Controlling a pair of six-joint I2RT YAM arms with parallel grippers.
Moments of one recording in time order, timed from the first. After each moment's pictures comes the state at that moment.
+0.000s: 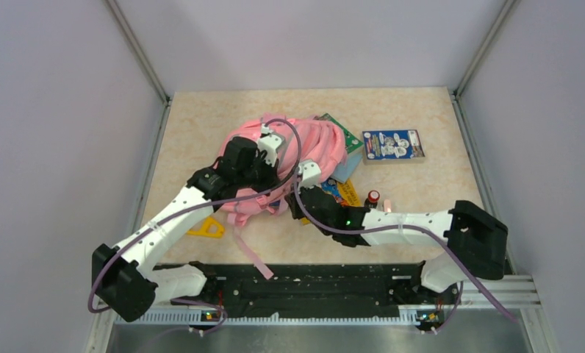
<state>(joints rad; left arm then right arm) -0.58 1.18 1.01 -0.50 0.18 -0.05 1.19 1.49 0.84 0.27 0.55 0.41</state>
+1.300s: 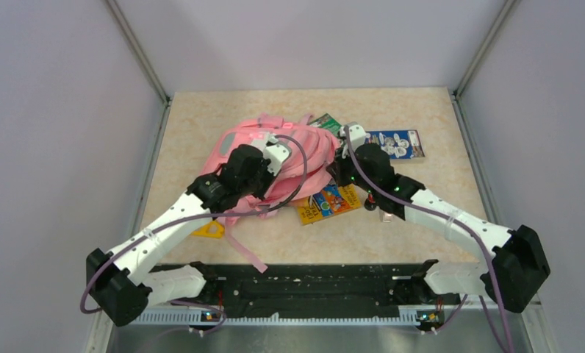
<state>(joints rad) -0.66 1.14 1.01 -0.56 -0.06 0.12 0.76 1.21 0.87 -0.07 0.16 0.24</state>
